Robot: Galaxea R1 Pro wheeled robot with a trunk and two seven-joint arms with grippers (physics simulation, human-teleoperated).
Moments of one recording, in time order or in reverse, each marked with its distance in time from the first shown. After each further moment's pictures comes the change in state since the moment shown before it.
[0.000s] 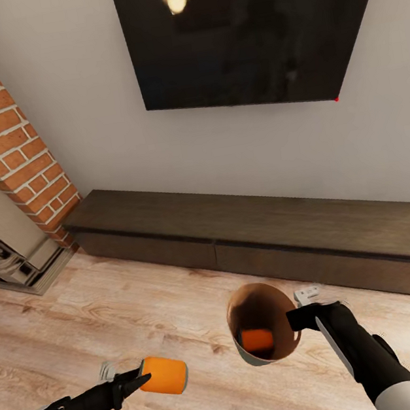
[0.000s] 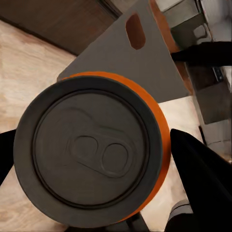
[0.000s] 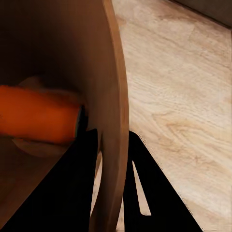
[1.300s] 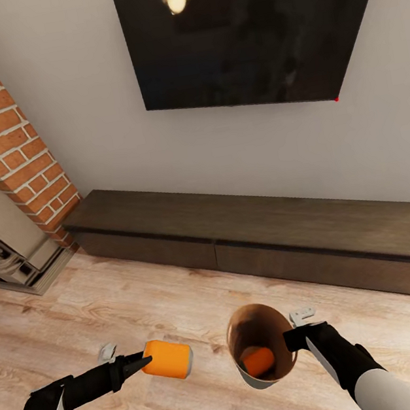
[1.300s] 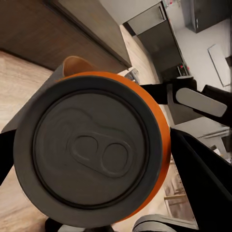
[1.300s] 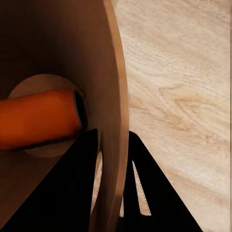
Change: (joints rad) left arm 0.000 -0.028 0.000 -0.191 0.003 0.202 -0.115; right arm -0.112 0.043 0.008 0.486 -0.007 -0.277 -0.091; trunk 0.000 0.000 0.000
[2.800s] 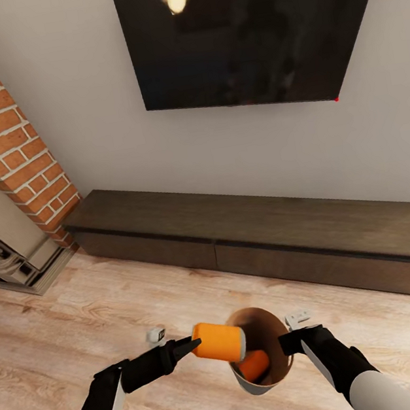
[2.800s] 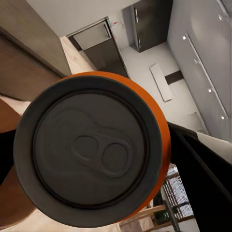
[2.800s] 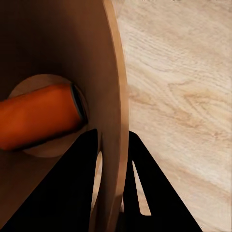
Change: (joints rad) left arm 0.000 -0.277 -0.008 -0.087 -0.008 0.094 0.000; right arm -0.001 0.025 0.001 0.024 0.006 -0.003 -0.006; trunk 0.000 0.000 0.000
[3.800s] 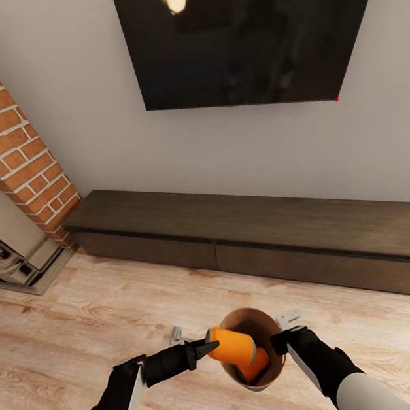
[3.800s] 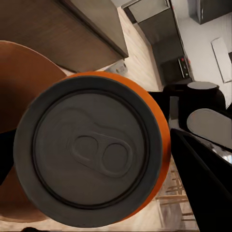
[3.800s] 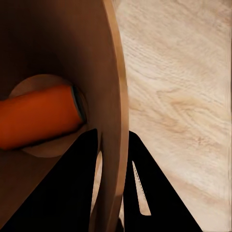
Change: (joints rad) left arm 0.000 -0.033 -0.138 -0.005 -0.003 -0.008 0.335; right arm 0.000 0.053 0.071 -0.006 -0.007 0.004 -0.145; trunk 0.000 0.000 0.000
